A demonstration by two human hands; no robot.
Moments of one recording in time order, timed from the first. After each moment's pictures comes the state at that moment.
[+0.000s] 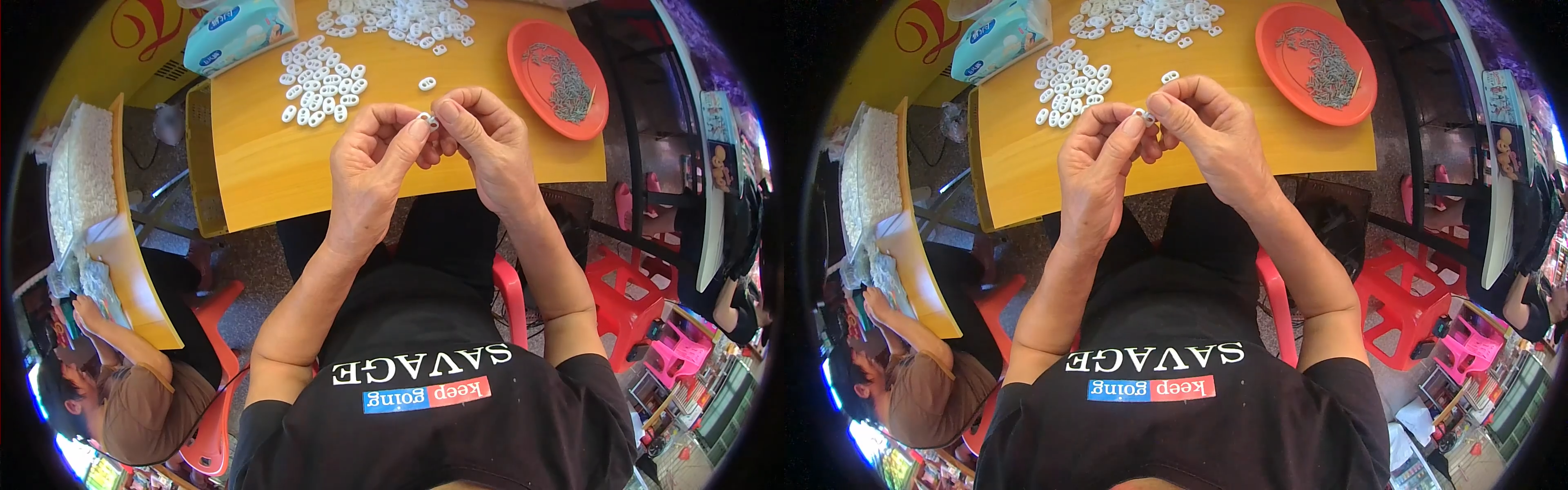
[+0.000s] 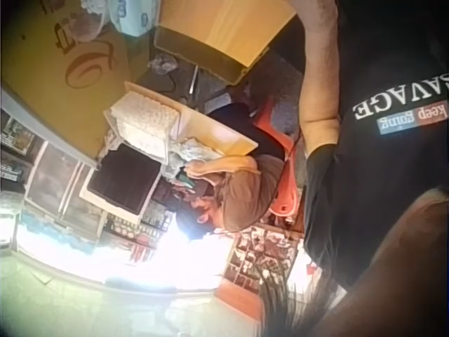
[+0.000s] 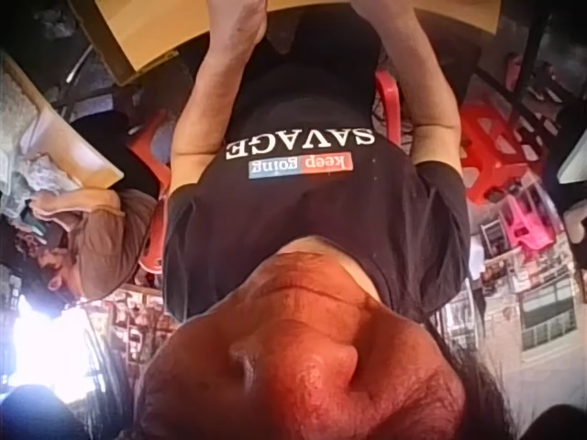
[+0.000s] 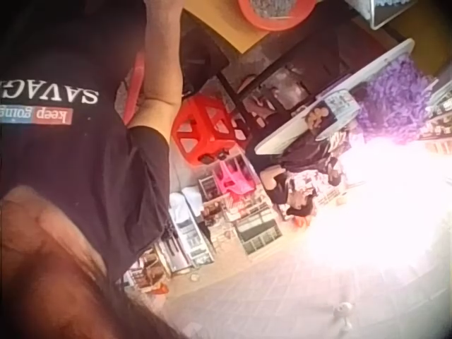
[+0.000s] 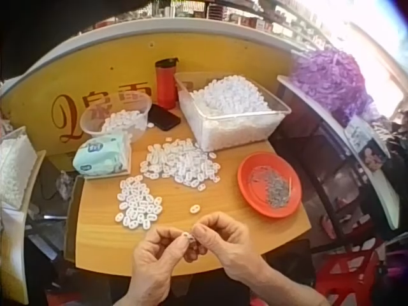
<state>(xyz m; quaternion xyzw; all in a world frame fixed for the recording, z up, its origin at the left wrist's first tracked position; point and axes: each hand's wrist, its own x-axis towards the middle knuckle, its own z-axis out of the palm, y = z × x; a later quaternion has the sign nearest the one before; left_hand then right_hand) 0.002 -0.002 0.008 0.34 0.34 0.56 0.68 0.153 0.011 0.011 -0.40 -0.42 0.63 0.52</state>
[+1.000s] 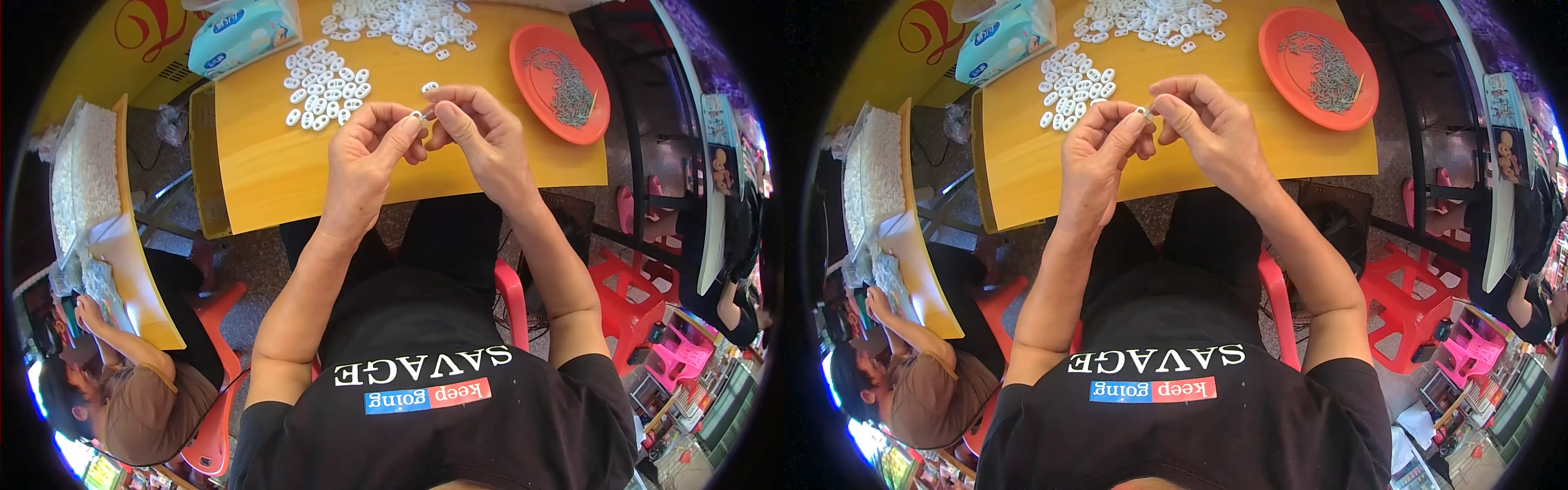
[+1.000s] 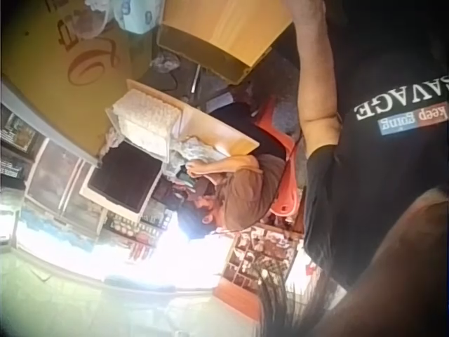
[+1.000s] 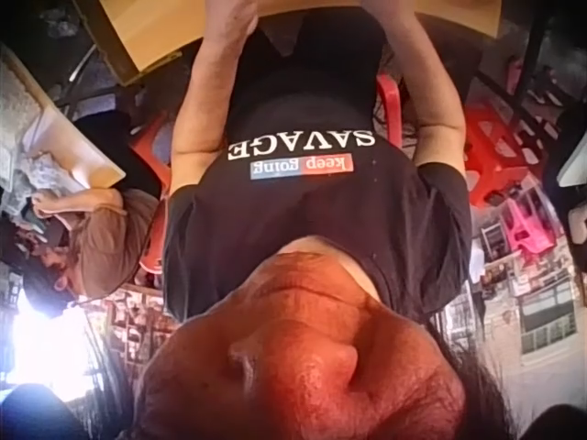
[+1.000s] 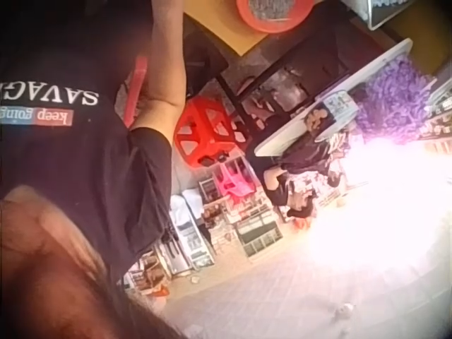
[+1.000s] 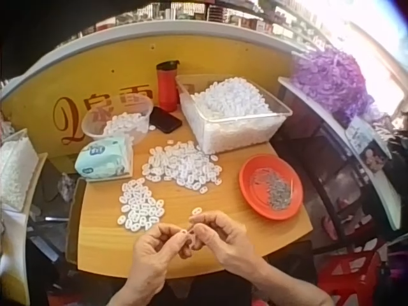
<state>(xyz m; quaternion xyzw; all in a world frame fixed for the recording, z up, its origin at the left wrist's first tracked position) -0.008 0.013 -0.007 0.37 0.37 0.53 0.67 0.152 0.021 0.002 -0.43 -0.51 0.55 0.51</state>
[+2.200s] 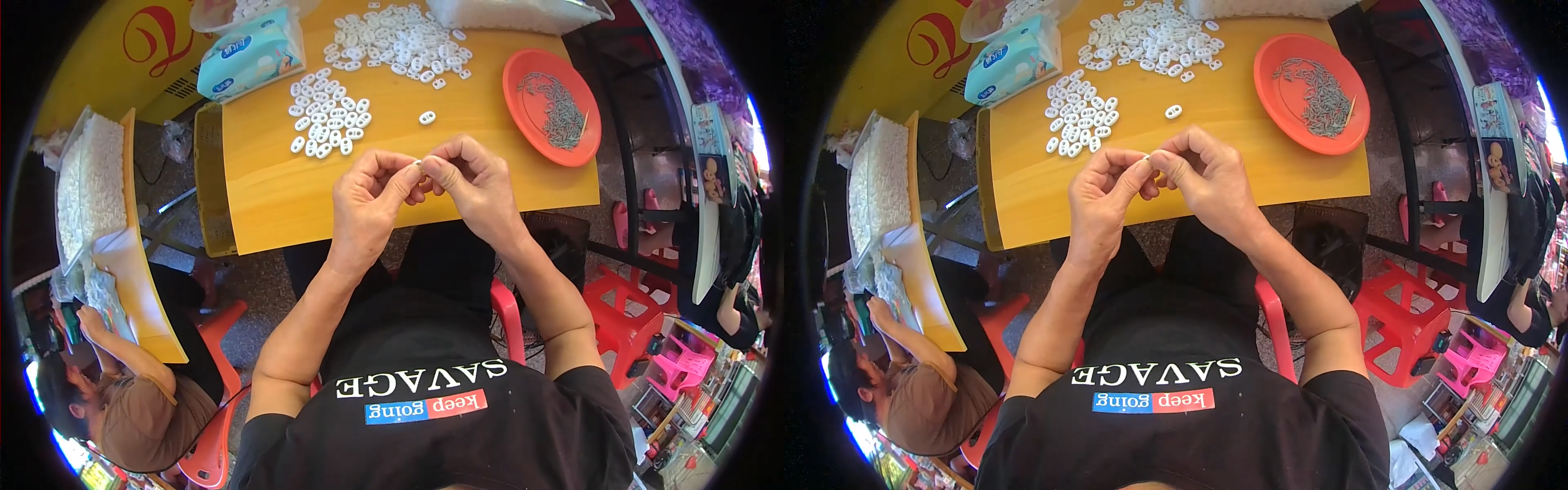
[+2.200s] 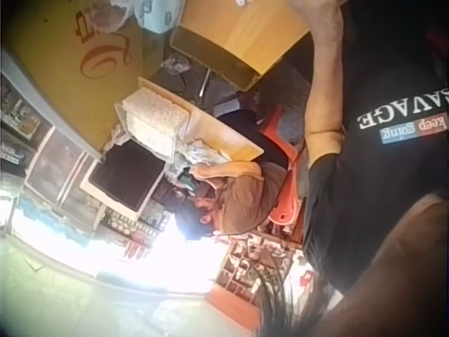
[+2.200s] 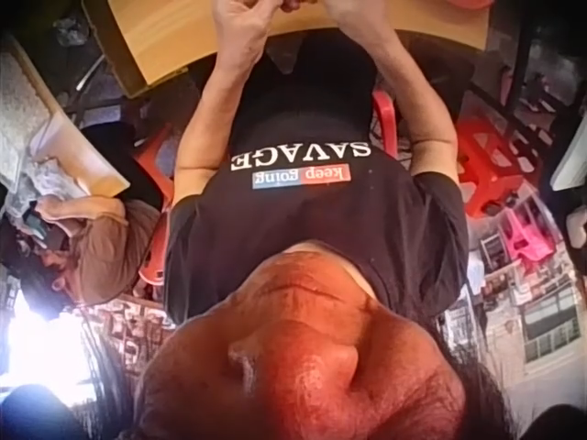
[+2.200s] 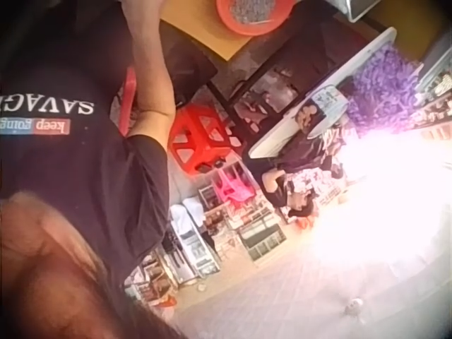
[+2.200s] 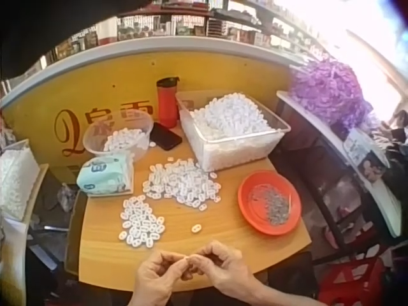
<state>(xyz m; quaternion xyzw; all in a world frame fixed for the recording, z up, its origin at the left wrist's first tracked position) -0.008 -0.001 -0.004 0.39 0.41 0.50 0.65 0.152 0.006 0.003 -0.48 -0.52 0.54 0.45</state>
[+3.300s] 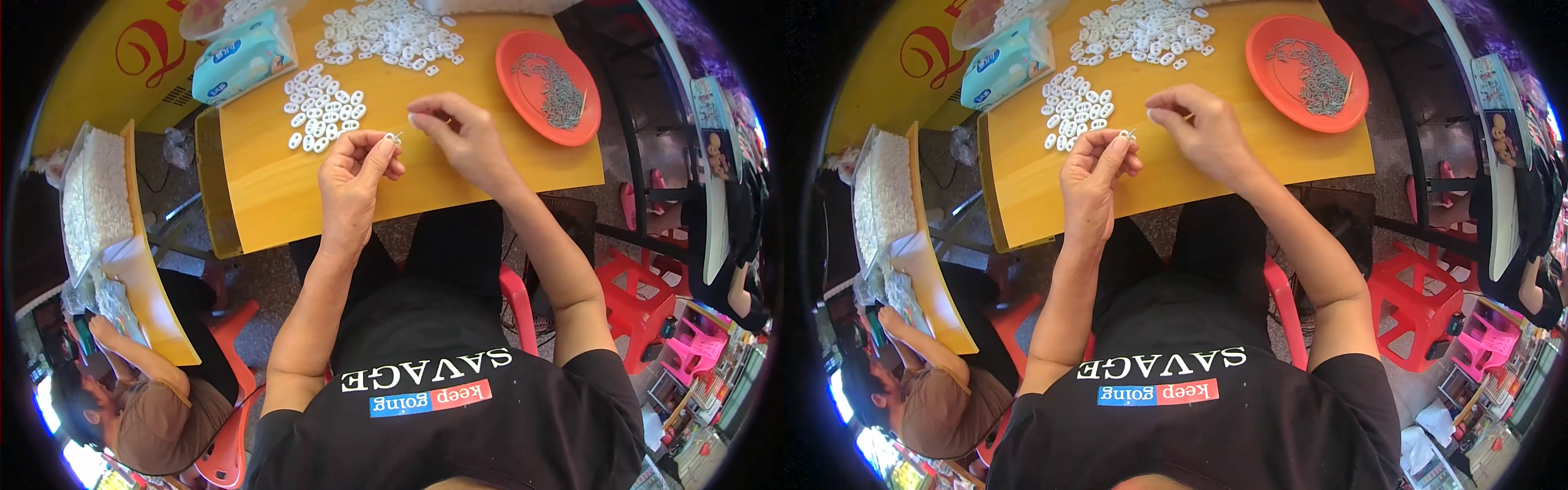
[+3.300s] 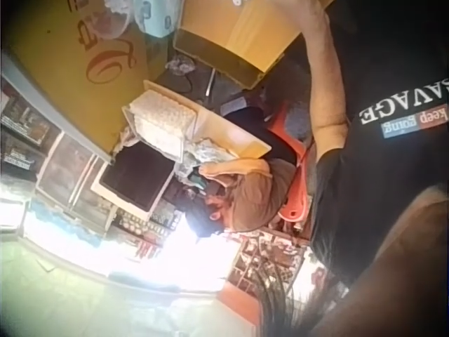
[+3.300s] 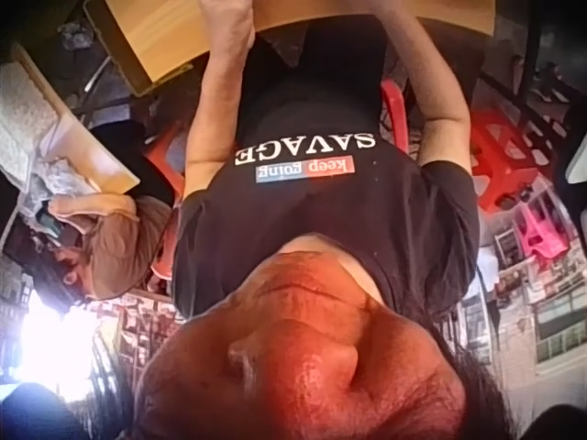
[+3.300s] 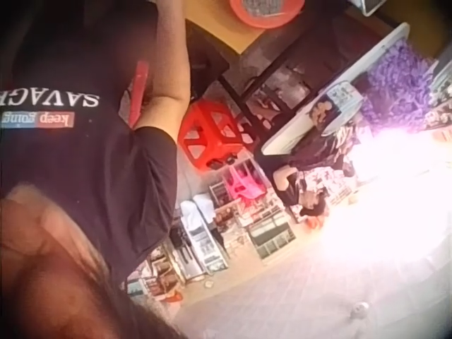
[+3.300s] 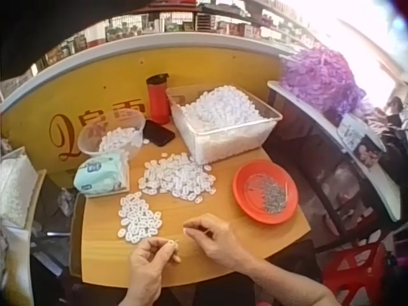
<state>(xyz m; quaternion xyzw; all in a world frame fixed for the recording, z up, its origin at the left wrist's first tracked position) -0.016 0.009 -0.019 0.36 0.42 0.54 0.63 0.158 0.046 -0.024 -0.50 -0.68 0.34 0.42</state>
